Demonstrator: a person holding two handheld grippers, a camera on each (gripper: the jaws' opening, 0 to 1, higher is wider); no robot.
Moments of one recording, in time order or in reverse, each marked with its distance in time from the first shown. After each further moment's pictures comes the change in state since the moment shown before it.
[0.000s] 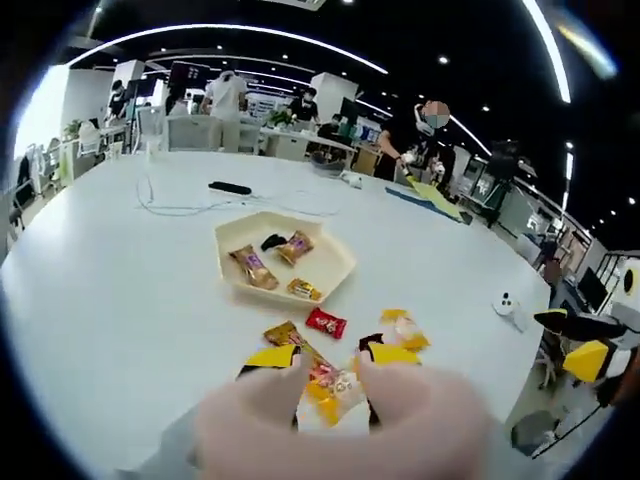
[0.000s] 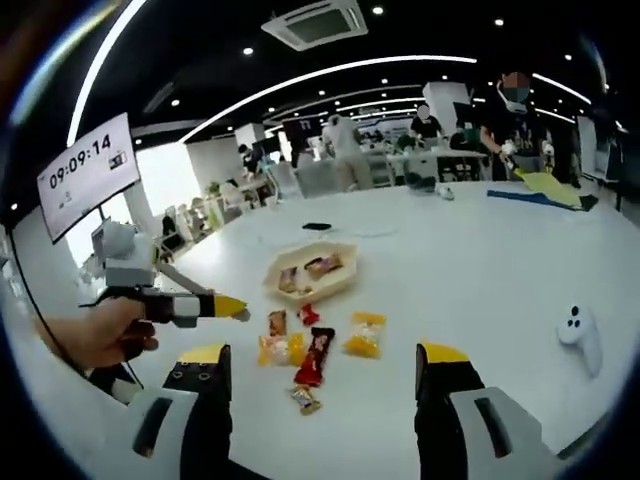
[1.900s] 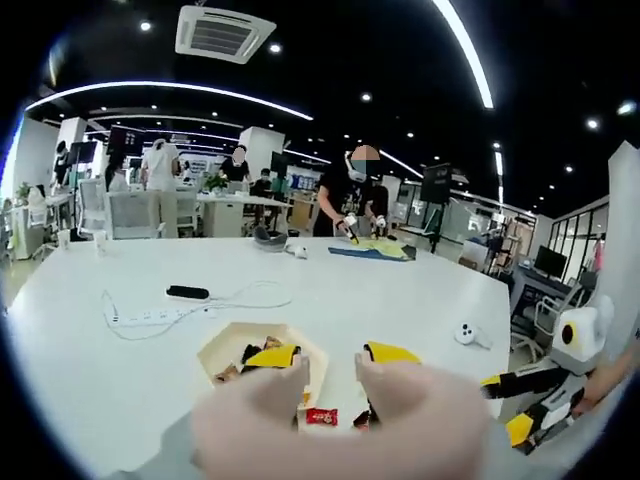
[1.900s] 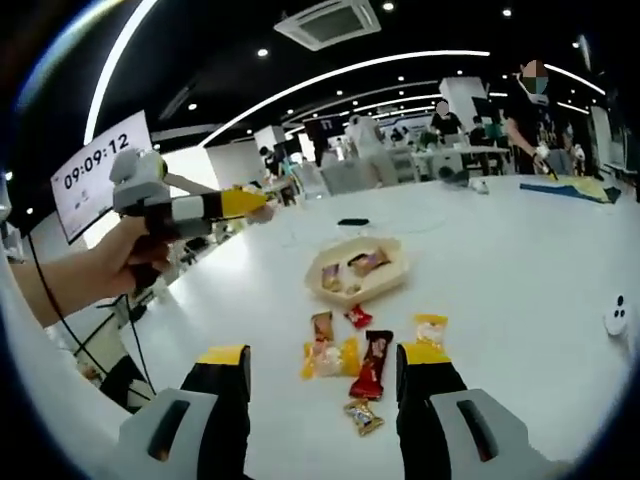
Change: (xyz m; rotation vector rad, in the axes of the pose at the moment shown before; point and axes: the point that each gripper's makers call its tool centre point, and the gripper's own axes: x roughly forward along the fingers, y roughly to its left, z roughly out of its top) left arm -0.040 -0.039 0.121 0.337 -0.290 -0.334; right arm 0.043 0.049 -0.009 -0.014 -0.002 0.126
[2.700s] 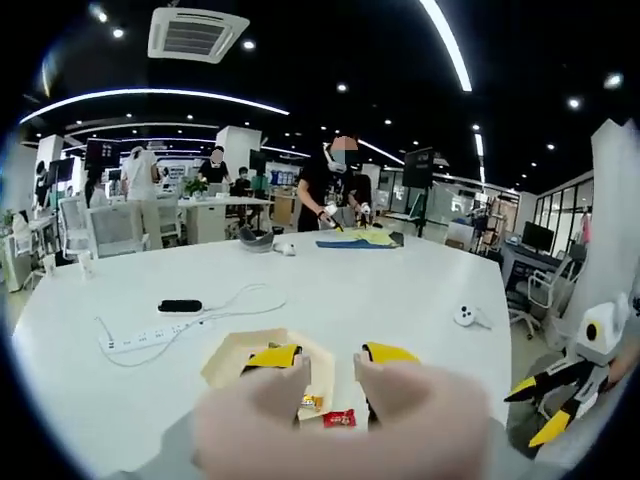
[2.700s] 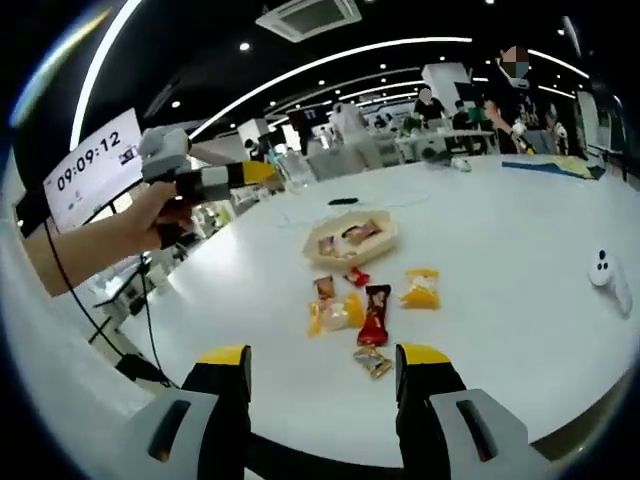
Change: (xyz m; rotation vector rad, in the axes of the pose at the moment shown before) left arm 0.013 0.010 0.005 0.130 0.037 -0.070; right arm -0.033 0.027 -0.040 0.035 0.049 -0.053
